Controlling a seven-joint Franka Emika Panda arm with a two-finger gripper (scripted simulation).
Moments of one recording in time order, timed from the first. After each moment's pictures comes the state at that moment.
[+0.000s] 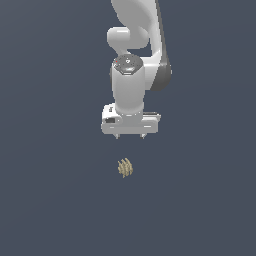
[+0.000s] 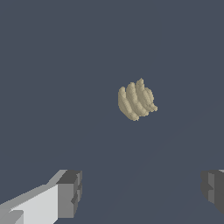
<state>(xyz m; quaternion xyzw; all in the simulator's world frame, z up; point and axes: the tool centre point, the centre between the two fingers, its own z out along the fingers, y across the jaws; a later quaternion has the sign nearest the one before) 0.007 0.008 0.181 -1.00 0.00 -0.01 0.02</state>
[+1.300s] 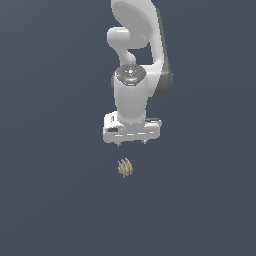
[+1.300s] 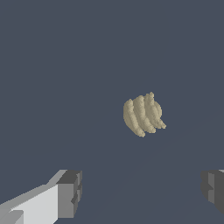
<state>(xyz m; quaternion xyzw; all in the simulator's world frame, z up) 0.029 0.014 0.168 -1.00 -0.04 -0.01 0.01</state>
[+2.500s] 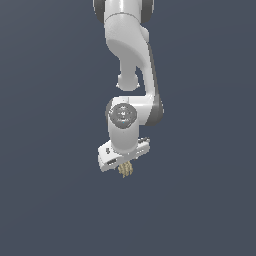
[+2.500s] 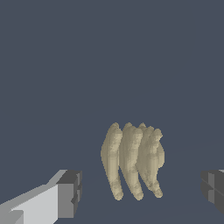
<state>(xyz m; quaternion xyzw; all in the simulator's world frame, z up) 0.076 -0.012 0.091 -0.98 -0.22 0.00 0.00</state>
